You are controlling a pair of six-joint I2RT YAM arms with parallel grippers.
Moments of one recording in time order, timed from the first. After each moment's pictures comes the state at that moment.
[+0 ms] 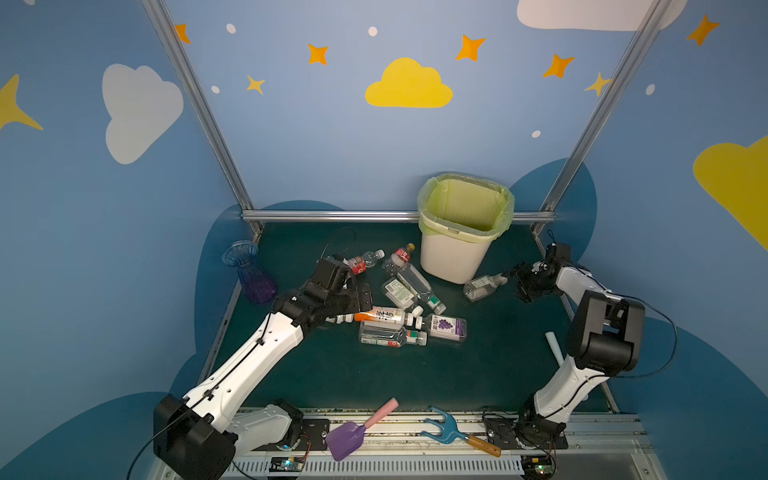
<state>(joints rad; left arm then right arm) -0.49 1.18 1.07 -0.72 0.01 -0.58 -0.22 1.84 1.26 -0.55 -0.45 0.68</state>
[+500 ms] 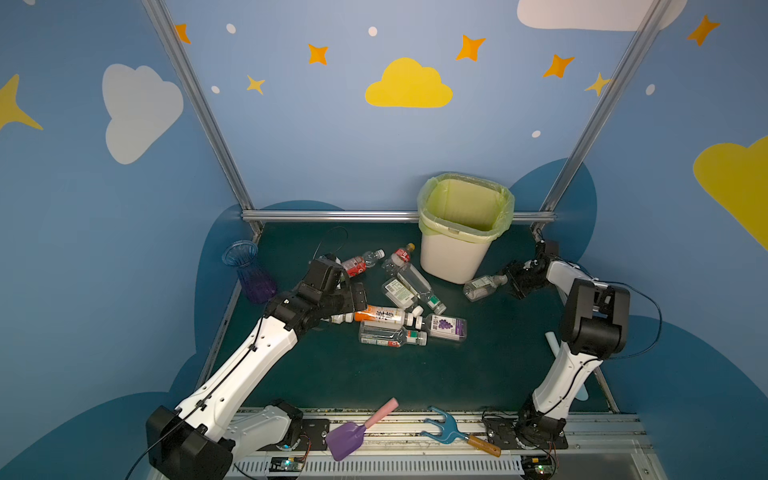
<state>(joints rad) -0.46 1.14 1.07 -0.75 -0.01 -0.58 -0.19 1.97 1.36 -0.55 -0.44 0.70</state>
